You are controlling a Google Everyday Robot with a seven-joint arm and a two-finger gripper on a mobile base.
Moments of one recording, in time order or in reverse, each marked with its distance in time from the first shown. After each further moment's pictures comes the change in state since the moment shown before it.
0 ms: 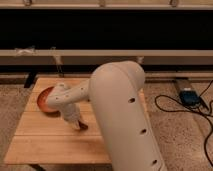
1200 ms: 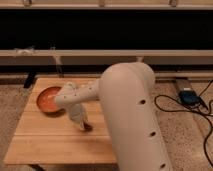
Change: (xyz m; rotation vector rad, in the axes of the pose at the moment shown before) arm 0.034 -0.010 0.013 -0.053 -0.008 0.078
